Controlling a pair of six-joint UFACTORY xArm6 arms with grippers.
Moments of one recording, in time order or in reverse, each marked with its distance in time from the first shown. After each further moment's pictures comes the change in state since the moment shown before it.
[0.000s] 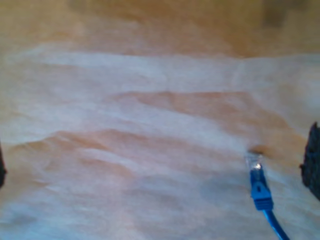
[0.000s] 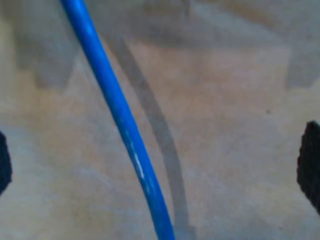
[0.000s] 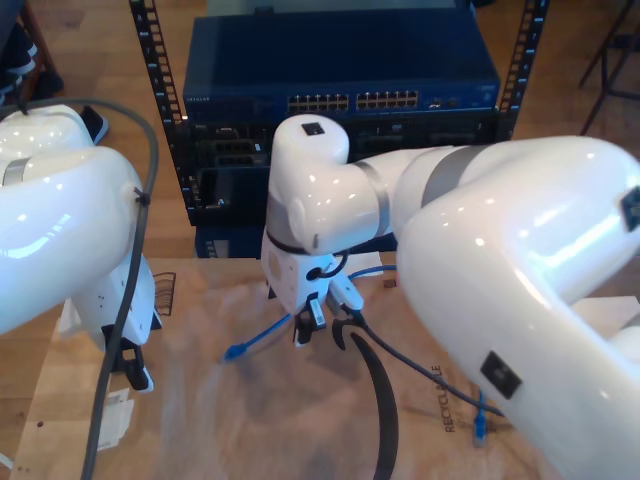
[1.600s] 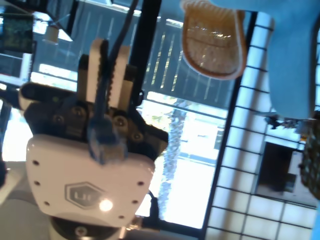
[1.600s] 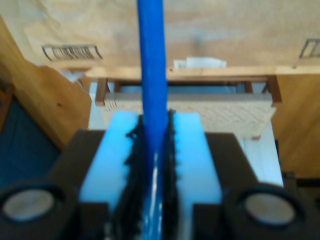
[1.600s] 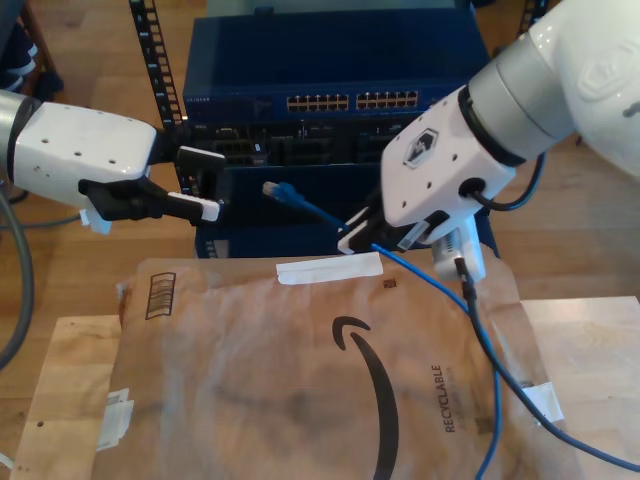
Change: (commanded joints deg) left arm 18.7 8.4 -17.1 -56.5 37.1 14.9; right arm -14.6 -47.2 20.7 32.9 17.0 5.8
